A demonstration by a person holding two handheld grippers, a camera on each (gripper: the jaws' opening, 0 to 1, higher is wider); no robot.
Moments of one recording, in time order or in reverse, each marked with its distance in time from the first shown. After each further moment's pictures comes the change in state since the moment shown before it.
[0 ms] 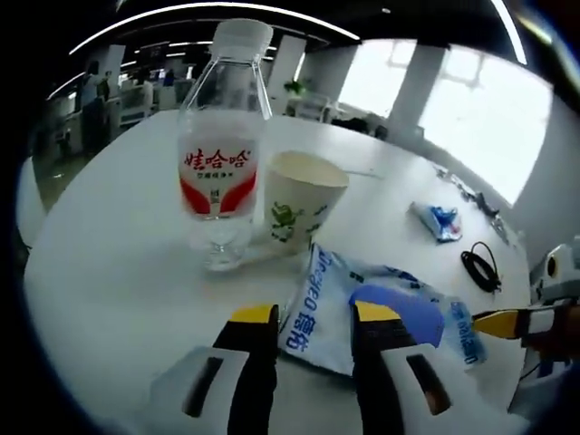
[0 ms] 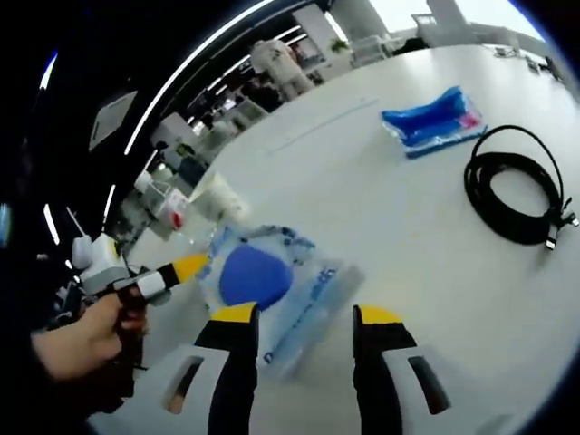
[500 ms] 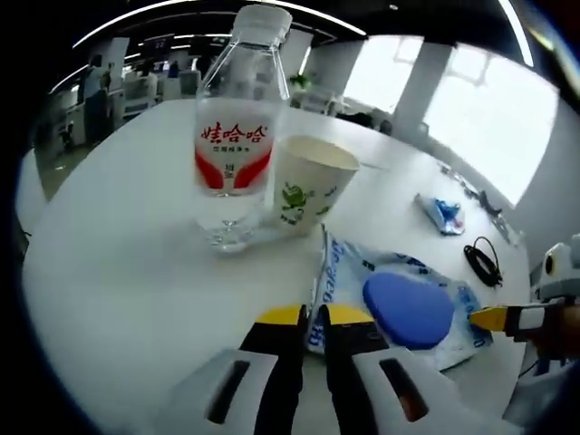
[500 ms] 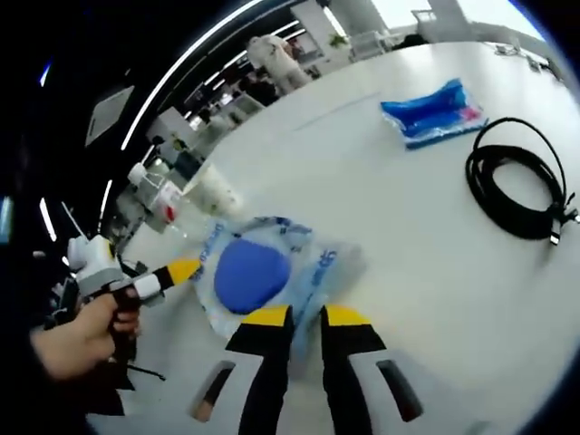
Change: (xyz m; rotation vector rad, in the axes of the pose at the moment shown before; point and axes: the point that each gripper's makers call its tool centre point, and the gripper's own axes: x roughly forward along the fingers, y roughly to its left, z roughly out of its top) left arm -0.002 0.010 -0.013 -0.020 0.037 0.010; right arm 0.002 -0.007 -0.003 -0.034 0.014 -0.030
